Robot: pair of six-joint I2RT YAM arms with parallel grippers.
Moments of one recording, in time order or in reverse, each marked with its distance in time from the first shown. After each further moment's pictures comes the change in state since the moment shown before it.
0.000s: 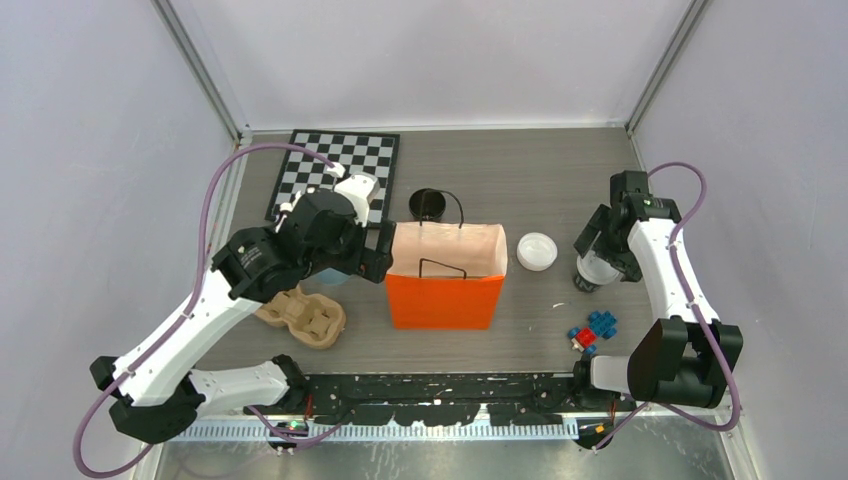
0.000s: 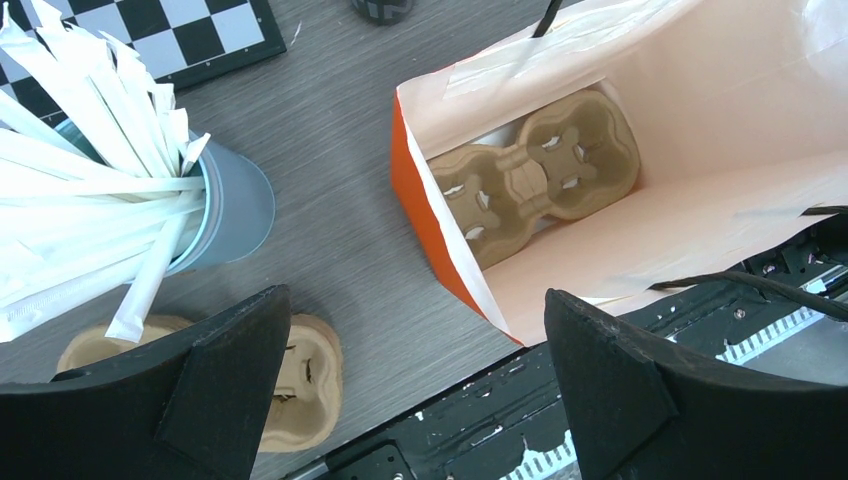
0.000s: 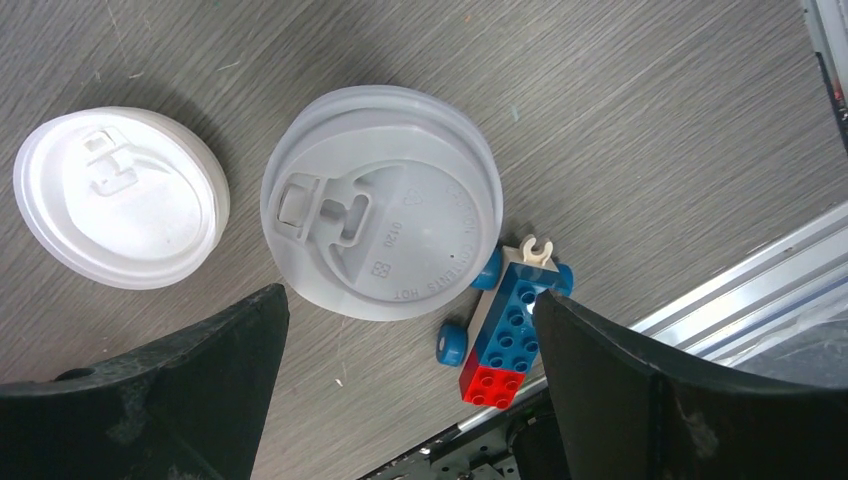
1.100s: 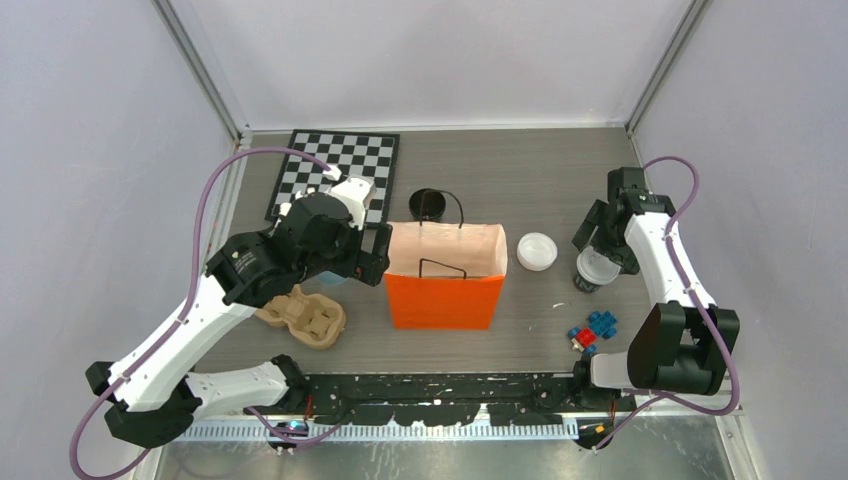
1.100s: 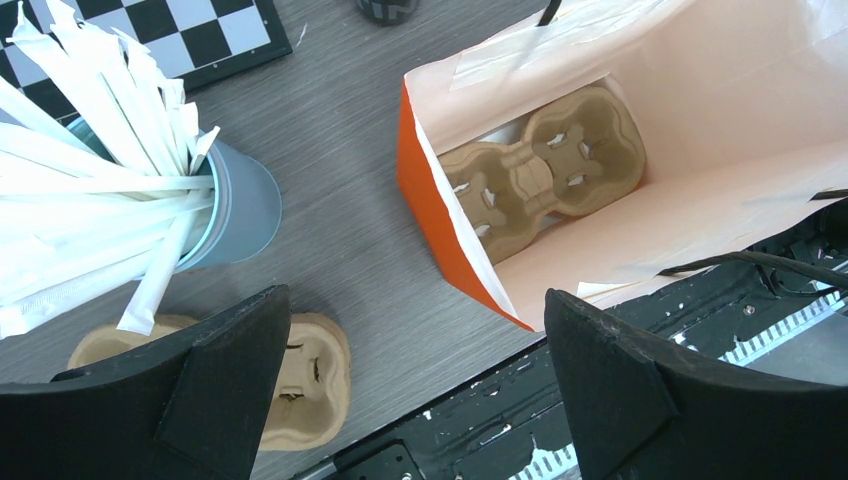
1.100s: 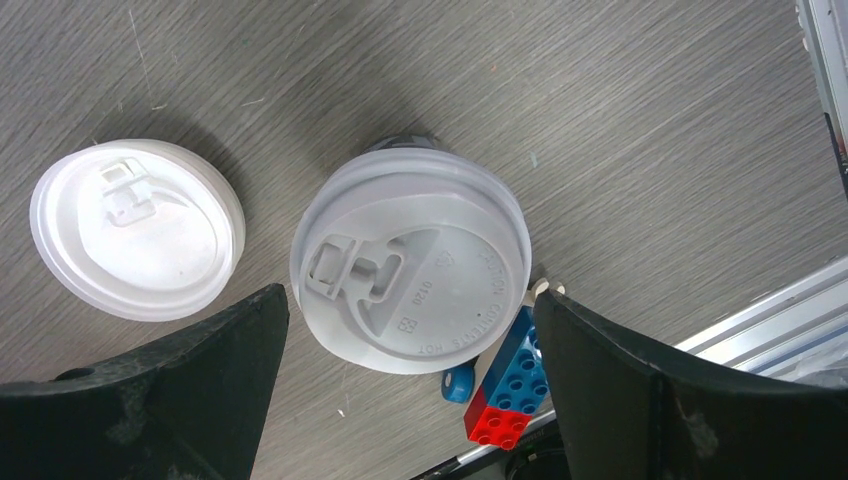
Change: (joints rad) left arm 0.000 -0.032 -0.022 0.004 -0.004 0.018; right arm 0.000 0.051 0.002 0.084 0.002 -0.053
